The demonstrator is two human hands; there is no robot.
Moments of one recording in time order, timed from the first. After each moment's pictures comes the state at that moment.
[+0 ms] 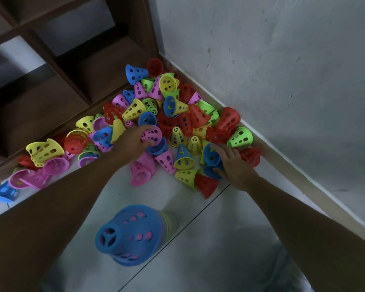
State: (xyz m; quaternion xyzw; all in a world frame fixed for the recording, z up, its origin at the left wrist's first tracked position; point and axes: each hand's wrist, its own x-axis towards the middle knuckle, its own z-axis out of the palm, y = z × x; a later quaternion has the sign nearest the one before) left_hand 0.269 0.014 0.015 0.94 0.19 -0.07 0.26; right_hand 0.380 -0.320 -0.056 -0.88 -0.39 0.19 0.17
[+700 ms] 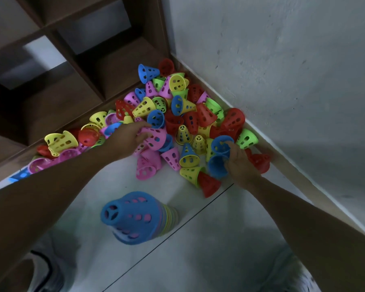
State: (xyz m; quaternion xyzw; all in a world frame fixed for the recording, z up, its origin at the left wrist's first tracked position) left_hand 0.241 0.017 0.063 0.95 0.16 -0.06 0.25; right_hand 0.381 -0.319 -0.065 -0.89 -0.33 0.20 0.23
